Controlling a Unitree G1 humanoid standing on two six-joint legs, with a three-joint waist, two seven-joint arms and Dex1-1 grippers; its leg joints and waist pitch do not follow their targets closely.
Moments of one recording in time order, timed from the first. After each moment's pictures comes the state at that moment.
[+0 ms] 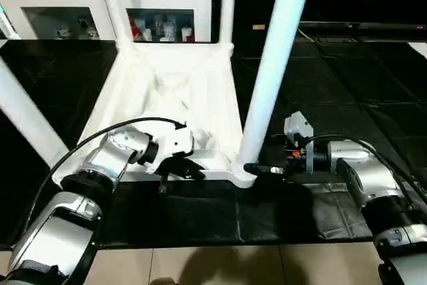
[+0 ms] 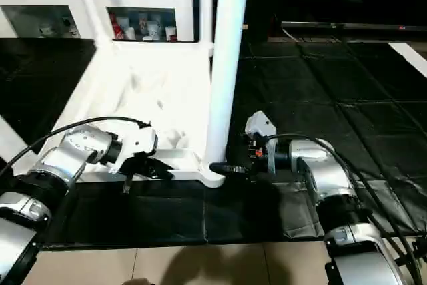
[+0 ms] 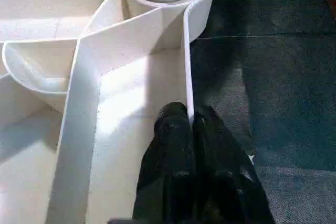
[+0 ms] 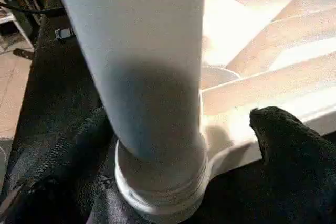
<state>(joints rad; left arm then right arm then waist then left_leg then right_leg) -0.73 0.41 -0.35 0.84 0.07 -0.14 -1.38 -0.58 -0.40 0.13 0.63 0.20 0.11 1.30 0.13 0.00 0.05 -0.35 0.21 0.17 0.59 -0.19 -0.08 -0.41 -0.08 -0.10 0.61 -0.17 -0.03</state>
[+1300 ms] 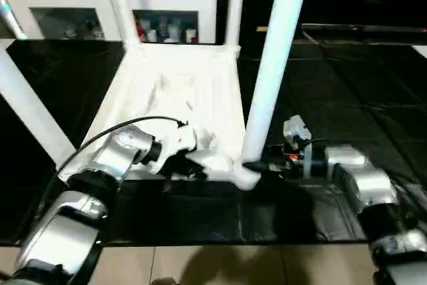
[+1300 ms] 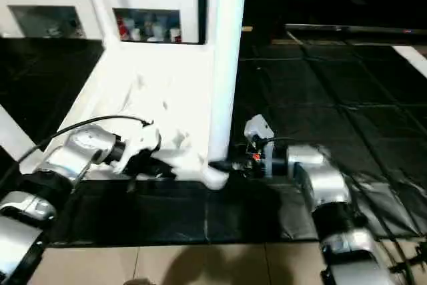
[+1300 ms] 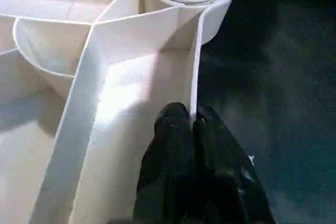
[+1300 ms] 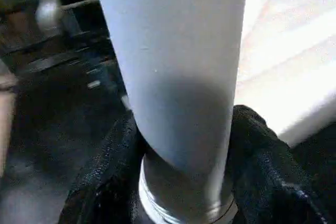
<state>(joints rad) -0.76 0.30 -0.29 0.87 0.07 0.11 -1.21 -0.51 -0.30 0.06 0.55 0.20 0.23 1.05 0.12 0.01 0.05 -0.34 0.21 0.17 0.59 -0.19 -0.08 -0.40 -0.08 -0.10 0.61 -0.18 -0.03</state>
